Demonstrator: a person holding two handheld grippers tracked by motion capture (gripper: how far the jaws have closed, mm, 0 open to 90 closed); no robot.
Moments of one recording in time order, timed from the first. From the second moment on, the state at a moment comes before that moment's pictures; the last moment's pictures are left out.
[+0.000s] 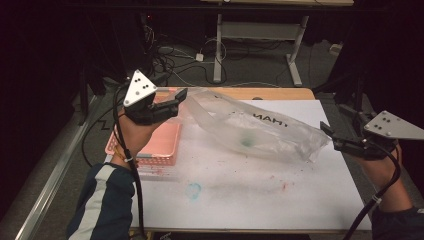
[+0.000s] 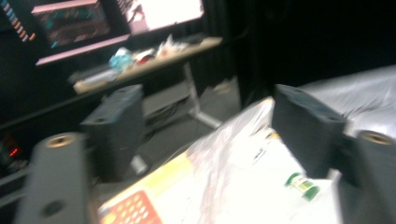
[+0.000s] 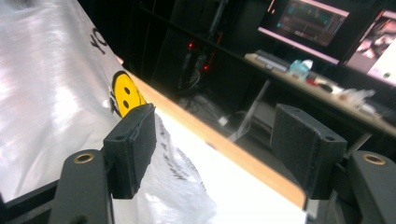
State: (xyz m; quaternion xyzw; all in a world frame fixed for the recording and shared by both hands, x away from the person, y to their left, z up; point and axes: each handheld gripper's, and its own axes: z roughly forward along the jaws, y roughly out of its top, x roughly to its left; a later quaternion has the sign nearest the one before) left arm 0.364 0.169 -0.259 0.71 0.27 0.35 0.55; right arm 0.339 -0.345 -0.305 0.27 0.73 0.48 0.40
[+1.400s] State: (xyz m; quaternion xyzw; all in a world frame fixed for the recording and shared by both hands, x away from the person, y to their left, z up) left arm 0.303 0.224 -0.426 0.76 0.34 0.32 0.44; right arm 0.324 -0.344 -0.421 0.33 0.75 0.45 0.34
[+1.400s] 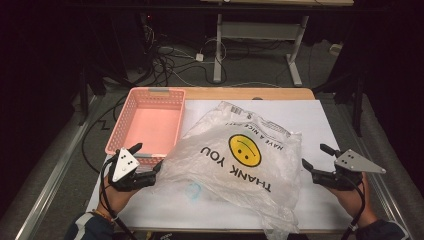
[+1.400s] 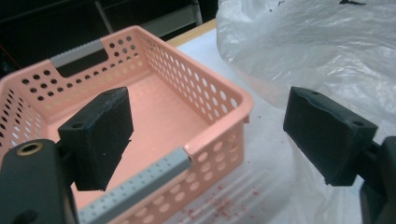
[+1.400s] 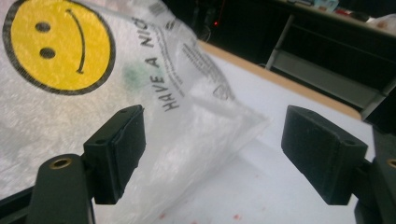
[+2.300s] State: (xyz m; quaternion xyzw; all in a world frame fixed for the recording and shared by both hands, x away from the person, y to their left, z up) left arm 0.300 0.219 -0.443 0.78 0.34 0.32 0.42; right arm 0.311 -0.337 -0.436 0.30 0.77 0.45 0.35
